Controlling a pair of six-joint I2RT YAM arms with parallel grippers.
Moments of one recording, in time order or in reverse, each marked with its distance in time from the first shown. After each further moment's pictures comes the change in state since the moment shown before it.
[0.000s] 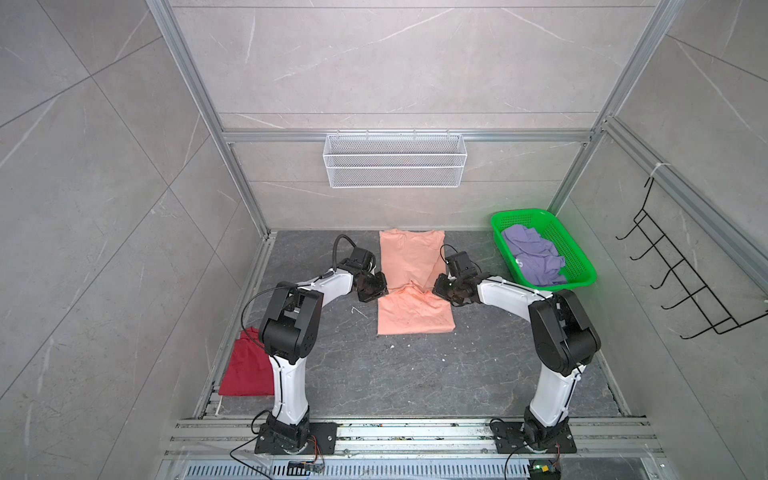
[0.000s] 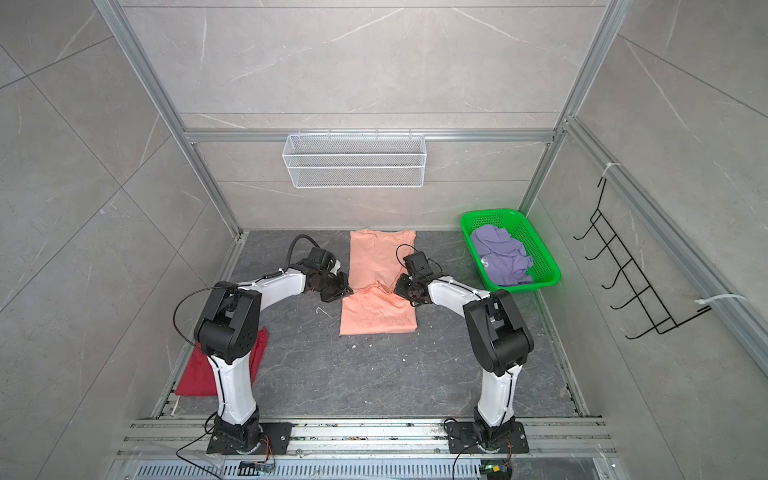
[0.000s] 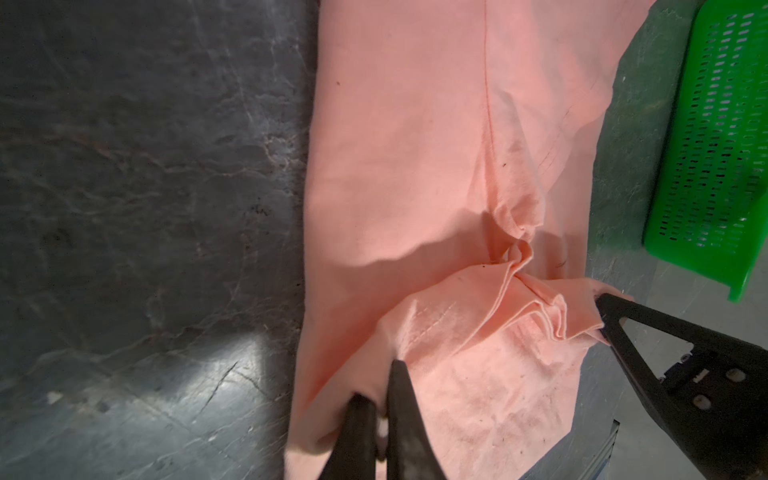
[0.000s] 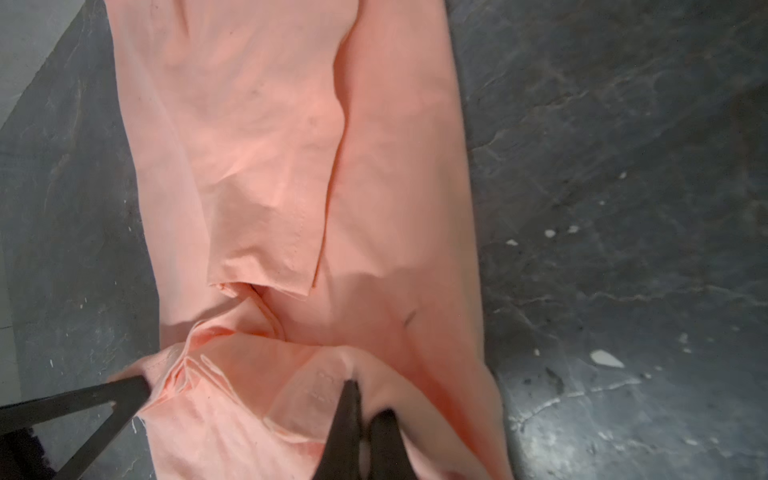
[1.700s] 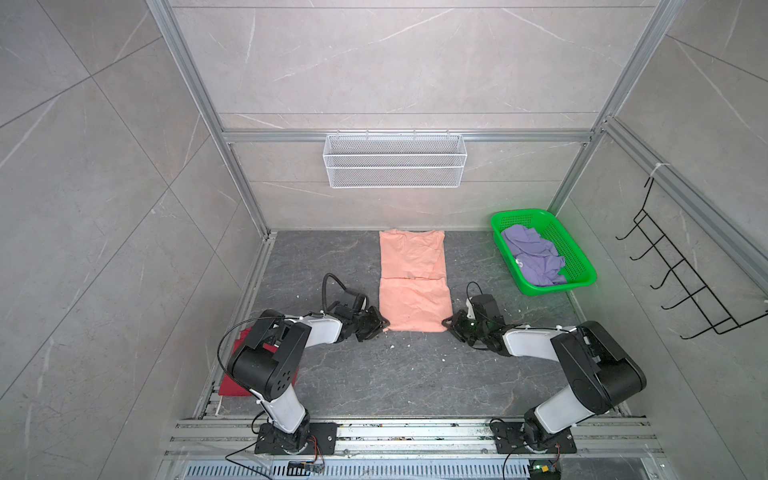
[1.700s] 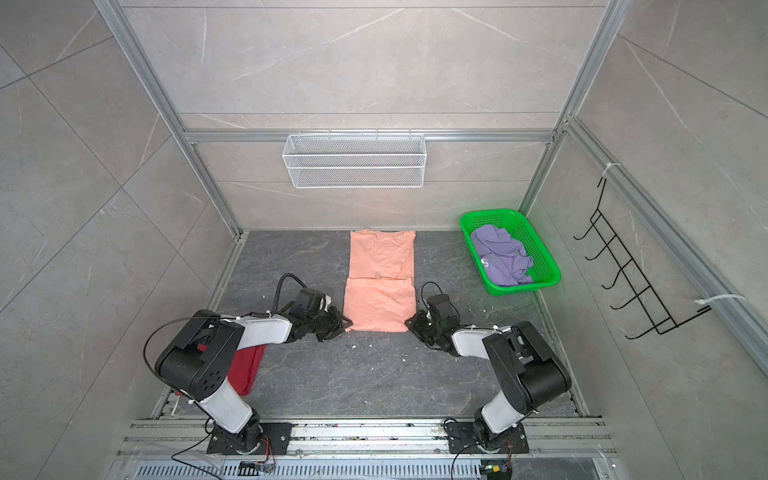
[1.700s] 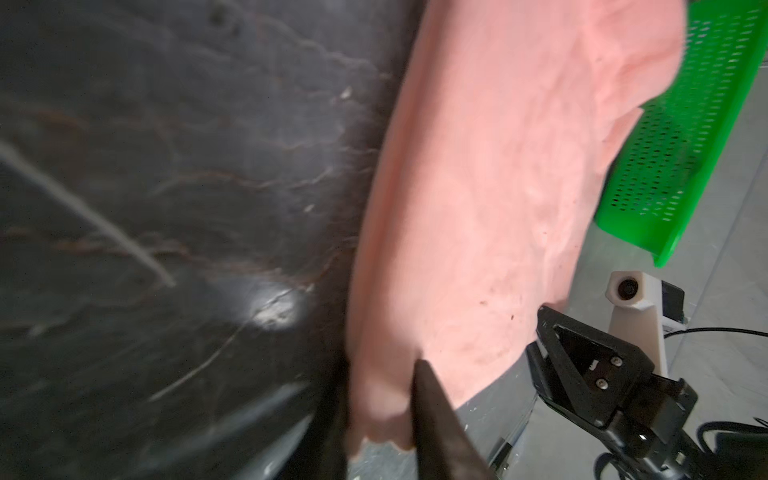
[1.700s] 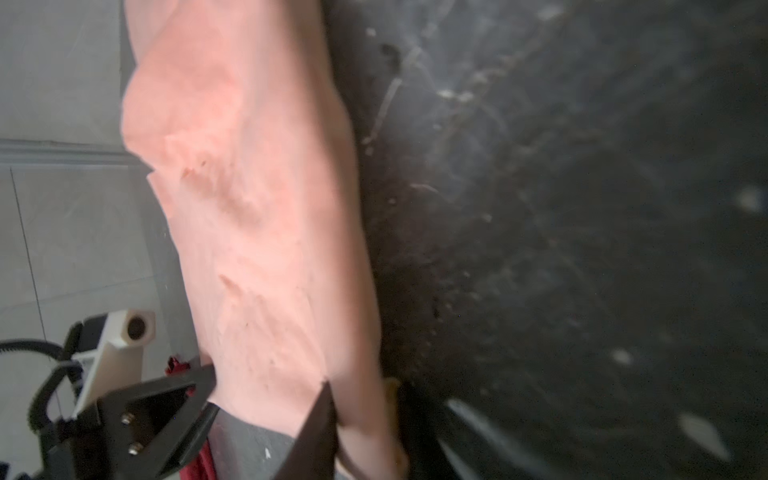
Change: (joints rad) left arm -0.086 -0.300 -0.655 0.470 0.033 -0.363; right arm -0.018 -0.293 -0.668 0.488 -0.217 0.254
